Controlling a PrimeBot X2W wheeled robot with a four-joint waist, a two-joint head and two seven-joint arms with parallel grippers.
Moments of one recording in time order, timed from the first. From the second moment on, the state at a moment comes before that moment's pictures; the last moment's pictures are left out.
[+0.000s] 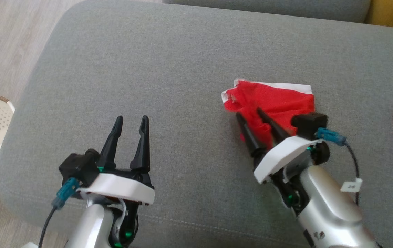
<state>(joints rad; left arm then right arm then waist) -0.13 0.04 -0.31 0.12 -0.39 0.03 -0.26 -0.40 -0.06 0.41 0.50 0.53 0.13 -0.01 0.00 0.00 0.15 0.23</state>
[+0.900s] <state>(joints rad) -0.13 0.04 -0.30 0.12 -0.39 0.03 -0.26 -0.42 -0.08 0.47 0.54 0.61 0.13 0.02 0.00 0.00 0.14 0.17</state>
